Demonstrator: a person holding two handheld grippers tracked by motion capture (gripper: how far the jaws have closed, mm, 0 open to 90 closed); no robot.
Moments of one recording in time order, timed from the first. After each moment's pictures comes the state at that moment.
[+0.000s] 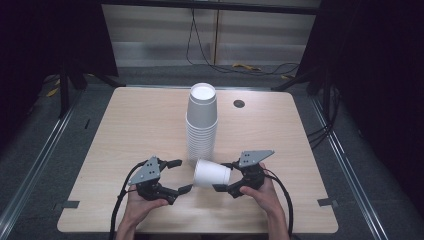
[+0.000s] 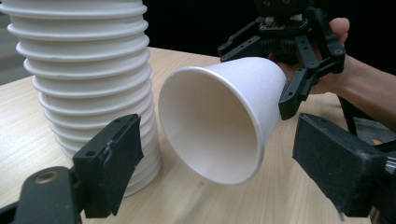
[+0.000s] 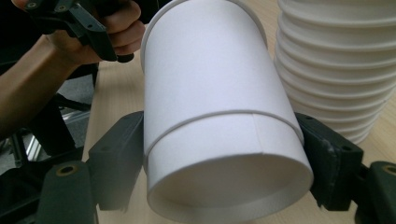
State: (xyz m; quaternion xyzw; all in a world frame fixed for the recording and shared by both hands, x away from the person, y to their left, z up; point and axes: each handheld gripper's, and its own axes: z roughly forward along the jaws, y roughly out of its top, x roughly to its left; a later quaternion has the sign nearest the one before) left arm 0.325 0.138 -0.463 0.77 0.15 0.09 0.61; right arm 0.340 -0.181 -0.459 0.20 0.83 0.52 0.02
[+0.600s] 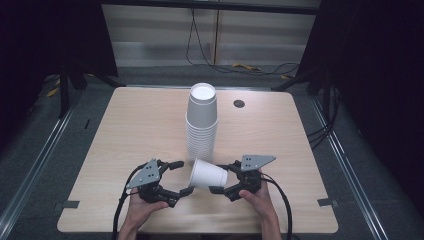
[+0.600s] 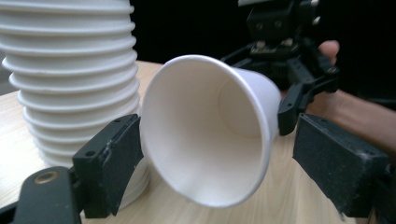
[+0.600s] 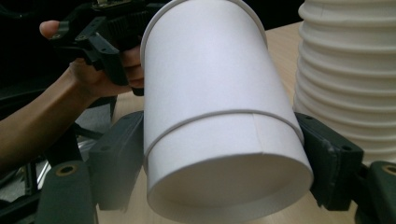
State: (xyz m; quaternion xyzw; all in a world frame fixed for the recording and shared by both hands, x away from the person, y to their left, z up) left arm 0.321 0.135 -0.464 0.75 0.14 0.08 0.64; right arm 0.335 -0.176 -0.472 0.18 0.79 0.59 0.01
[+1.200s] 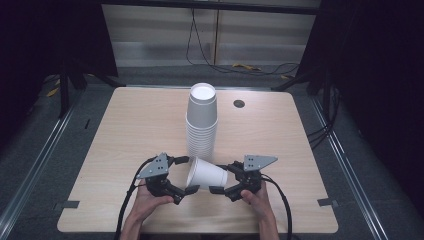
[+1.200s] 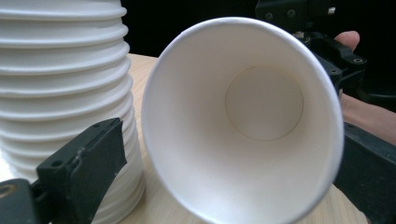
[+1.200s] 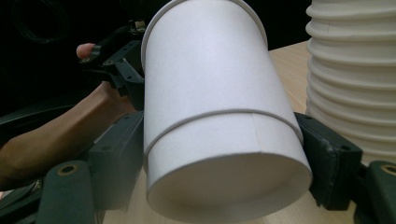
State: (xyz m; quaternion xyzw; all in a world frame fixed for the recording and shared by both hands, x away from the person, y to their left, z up) left arm 0.343 0.116 -0.469 0.76 0.12 0.05 0.63; right arm 0.335 -0.178 -0.477 0.17 0.76 0.63 -0.01
